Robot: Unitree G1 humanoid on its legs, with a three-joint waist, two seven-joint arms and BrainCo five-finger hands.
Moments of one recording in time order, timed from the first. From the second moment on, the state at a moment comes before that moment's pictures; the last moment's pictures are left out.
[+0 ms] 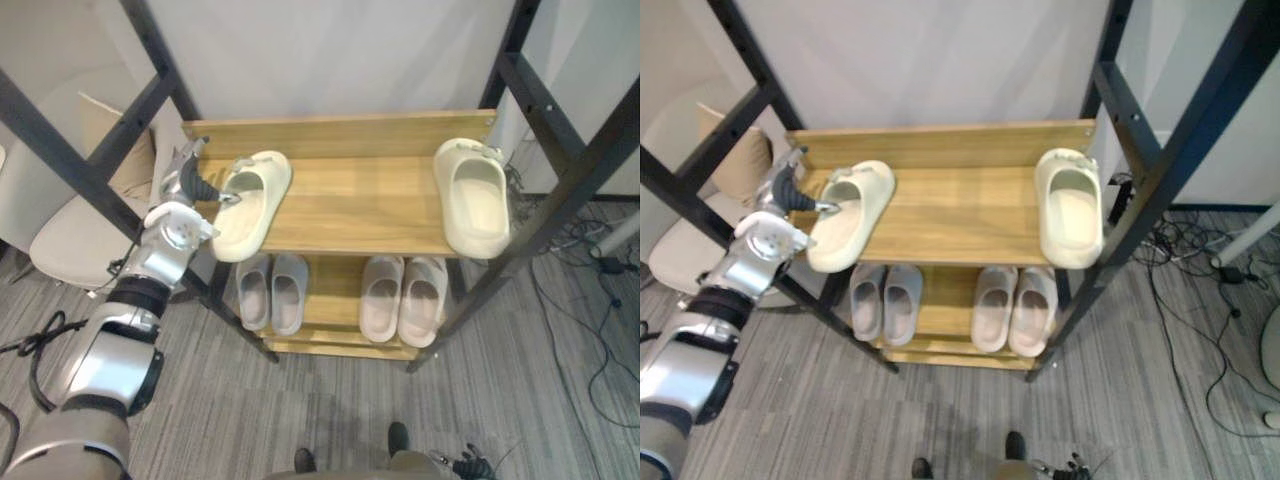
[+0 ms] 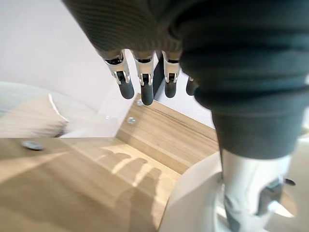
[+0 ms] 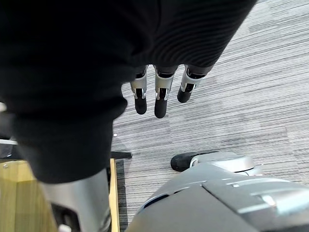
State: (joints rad) left arm -0.85 0.61 -0.32 0.82 0.26 -0.05 0.26; right arm 0.19 -0.14 -0.13 0.97 0.12 -0.09 -0.13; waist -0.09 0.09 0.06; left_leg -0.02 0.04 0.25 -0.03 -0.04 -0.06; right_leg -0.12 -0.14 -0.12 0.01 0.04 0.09
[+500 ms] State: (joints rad) left arm -0.92 0.60 -0.37 0.84 0.23 -0.05 0.24; right arm 0.18 -0.14 -0.13 0.96 0.12 -0.08 -0.13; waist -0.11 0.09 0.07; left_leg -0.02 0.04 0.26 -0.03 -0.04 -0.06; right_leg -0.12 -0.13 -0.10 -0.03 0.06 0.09
